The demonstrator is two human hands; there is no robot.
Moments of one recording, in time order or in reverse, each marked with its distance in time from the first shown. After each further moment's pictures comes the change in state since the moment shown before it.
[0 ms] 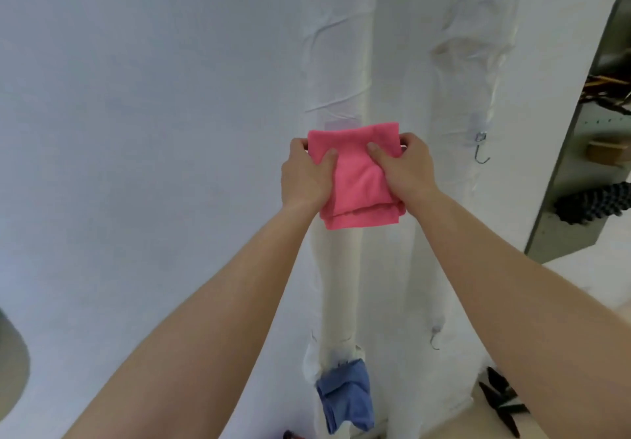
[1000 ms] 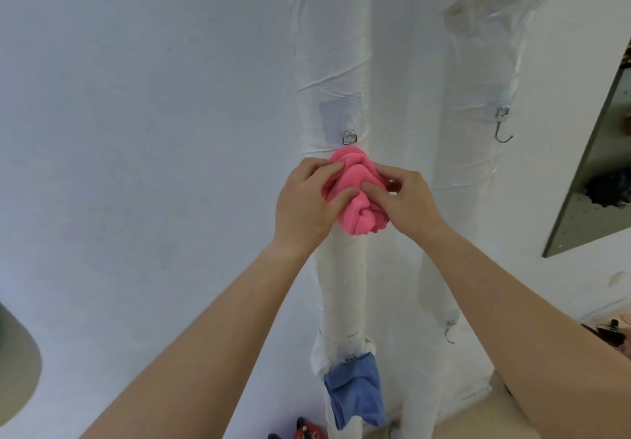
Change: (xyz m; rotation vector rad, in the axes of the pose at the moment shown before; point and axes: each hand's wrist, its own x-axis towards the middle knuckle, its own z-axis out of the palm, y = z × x) left_hand -0.028 -0.059 0.014 0.280 -0.014 0.513; right_hand -0.025 0.068 0.005 0.066 -0.327 -0.226
